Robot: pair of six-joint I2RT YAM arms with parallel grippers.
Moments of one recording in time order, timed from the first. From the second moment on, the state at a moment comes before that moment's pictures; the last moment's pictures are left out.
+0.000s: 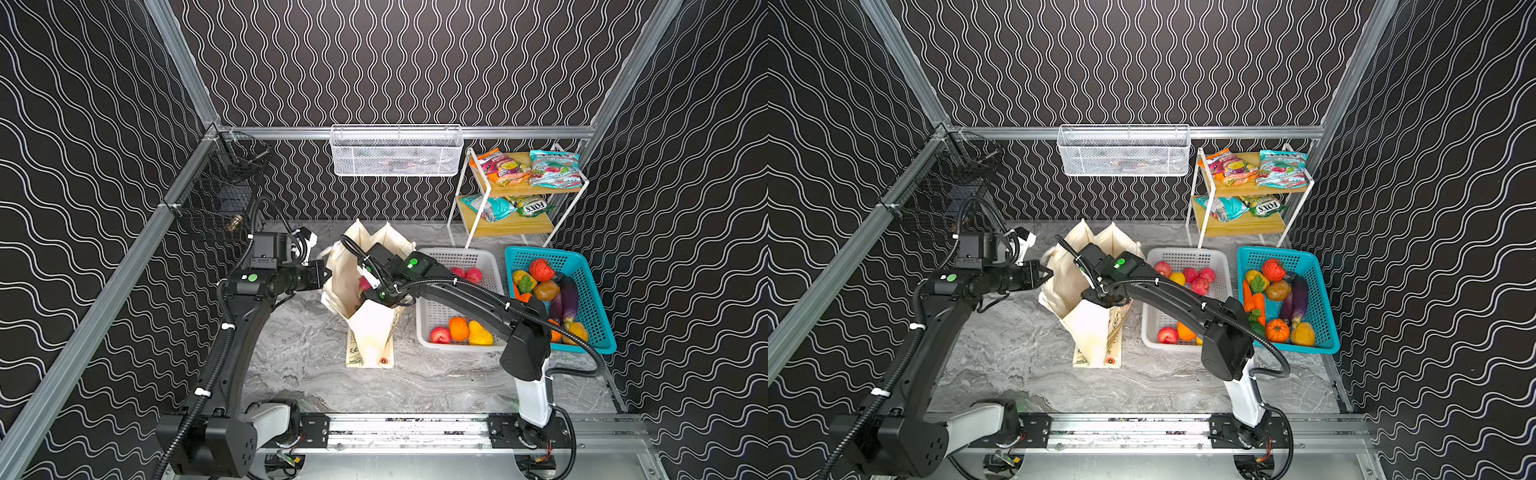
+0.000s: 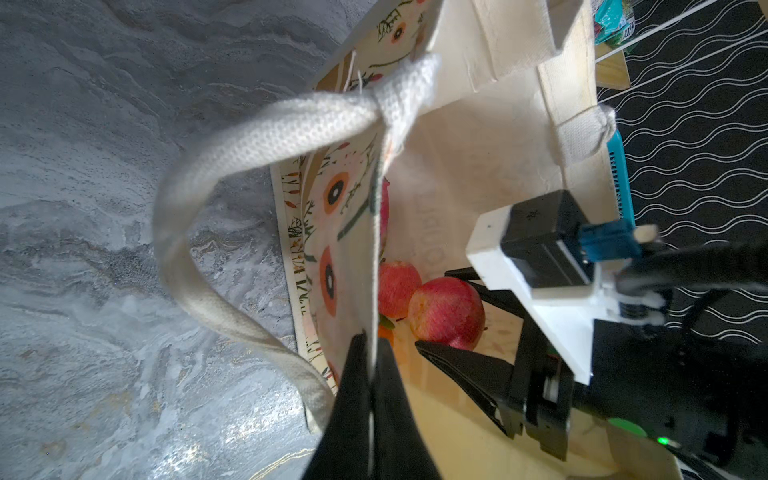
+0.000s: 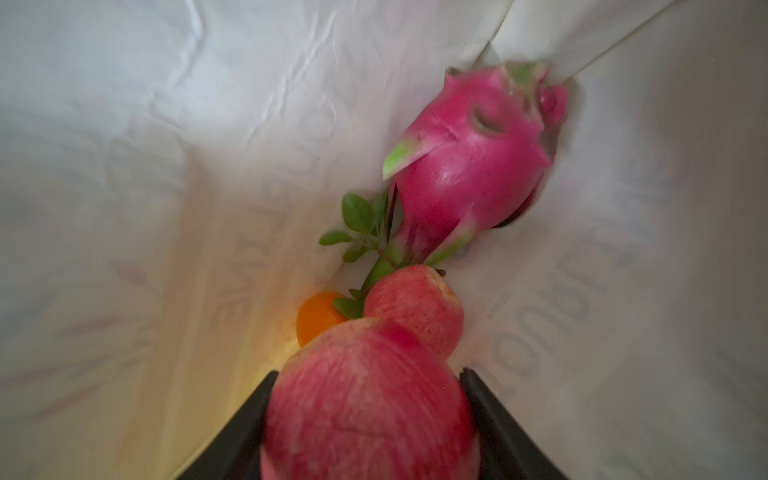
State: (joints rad) left arm -0.05 1.19 1.23 -0.85 0.49 -0.18; right arm 0.96 2.02 1.92 -1.04 0.00 0.27
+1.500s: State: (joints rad) left arm -0.05 1.17 1.23 -0.87 0.48 -0.17; right arm 0.92 2.11 1.75 -0.95 0.00 0.26
